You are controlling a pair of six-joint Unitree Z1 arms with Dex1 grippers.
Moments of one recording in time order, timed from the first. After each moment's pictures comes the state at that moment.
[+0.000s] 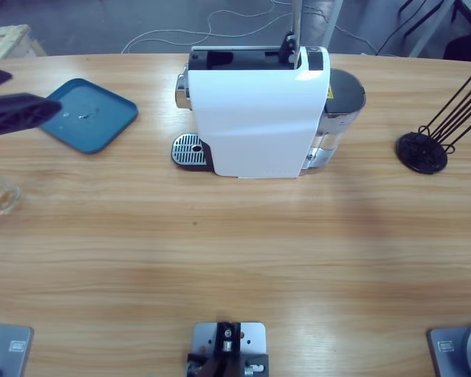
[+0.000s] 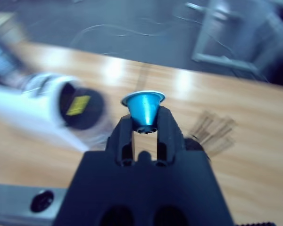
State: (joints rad) arm 0 -0.89 1.06 -0.81 0.24 0.19 -0.07; arm 1 0.55 1.08 -0.95 0.30 -0.19 0.02
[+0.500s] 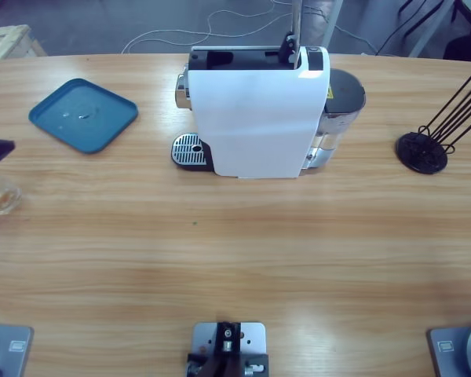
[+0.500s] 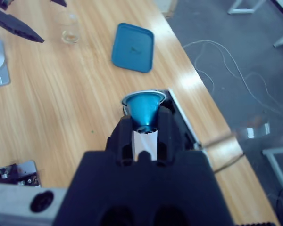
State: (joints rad) arm 0 -0.88 0.92 -0.81 0.41 0.15 0.02; arm 1 0.94 1.62 -1.70 0.65 0.04 -0.35
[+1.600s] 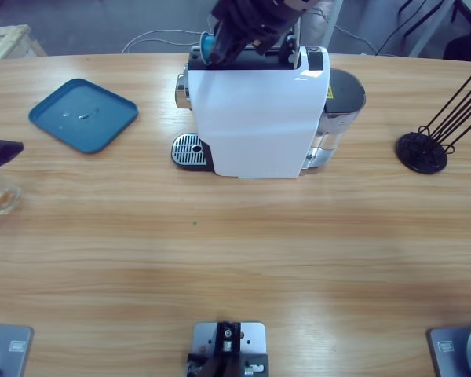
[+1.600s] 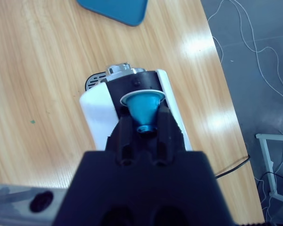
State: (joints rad) arm 0 -0.87 0.93 -0.79 0.38 0.15 0.02; arm 1 0.80 1.97 -1.76 0.60 0.05 -0.52
